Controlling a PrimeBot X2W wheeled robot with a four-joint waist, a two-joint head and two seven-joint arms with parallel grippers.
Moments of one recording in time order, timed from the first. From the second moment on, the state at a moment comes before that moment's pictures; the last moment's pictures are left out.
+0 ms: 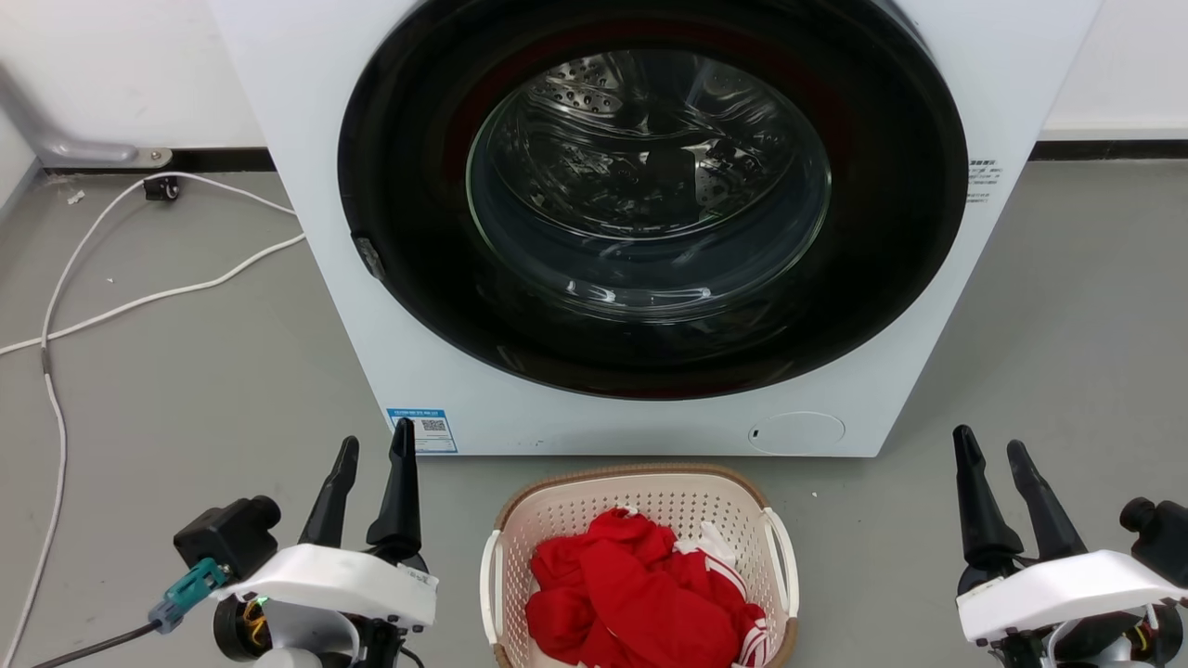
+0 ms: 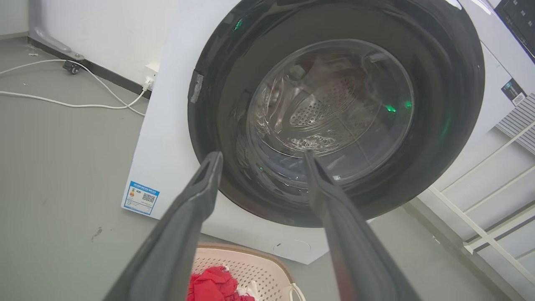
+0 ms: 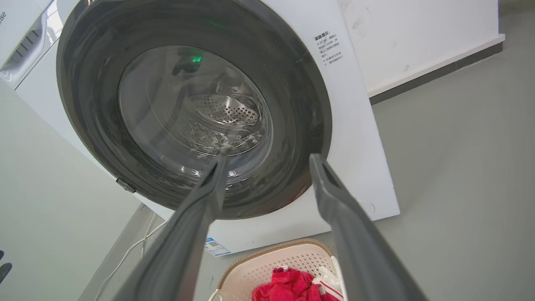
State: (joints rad) left arm -0.07 0.06 -0.05 0.15 -0.62 -0.08 -0.12; right arm 0.00 -0.05 -0.06 0.09 0.55 0.13 -0.06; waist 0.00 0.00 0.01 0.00
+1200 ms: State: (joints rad) left arm -0.09 0.08 -0.11 0.18 -0.25 -0.03 -0.21; right arm 0.03 -0.05 -0.05 0.04 0.16 0.13 -0.06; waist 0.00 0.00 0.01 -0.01
